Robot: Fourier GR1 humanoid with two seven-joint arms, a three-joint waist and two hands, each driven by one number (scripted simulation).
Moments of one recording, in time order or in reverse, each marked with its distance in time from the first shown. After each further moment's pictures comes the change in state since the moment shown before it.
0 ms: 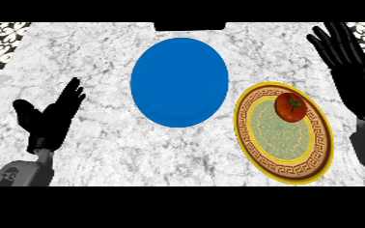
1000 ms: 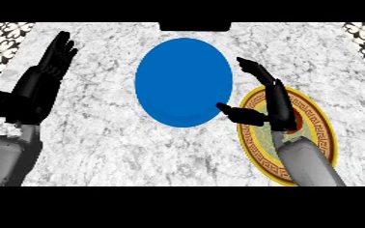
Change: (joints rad) left arm -0.163 0.066 0.016 -0.210 -0.119 -0.015 -0.040; right arm -0.010 0.281 0.274 0.111 0.490 -0.483 0.144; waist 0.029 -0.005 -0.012
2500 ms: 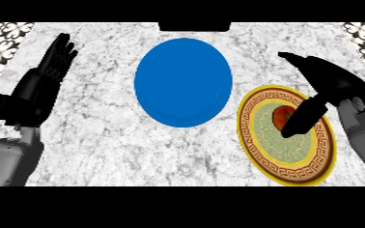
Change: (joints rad) left arm 0.019 -0.045 0.044 -0.022 -0.045 -0.039 0.021; right arm -0.242 -0.447 0.060 -0.239 -0.030 0.747 1.034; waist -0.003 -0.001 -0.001
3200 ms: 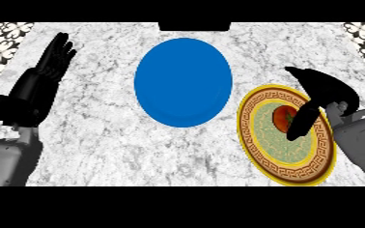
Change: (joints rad) left arm 0.003 -0.025 0.035 -0.009 -0.028 -0.035 0.008; right arm 0.062 0.027 0.023 0.148 0.119 0.048 -0.029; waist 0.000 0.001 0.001
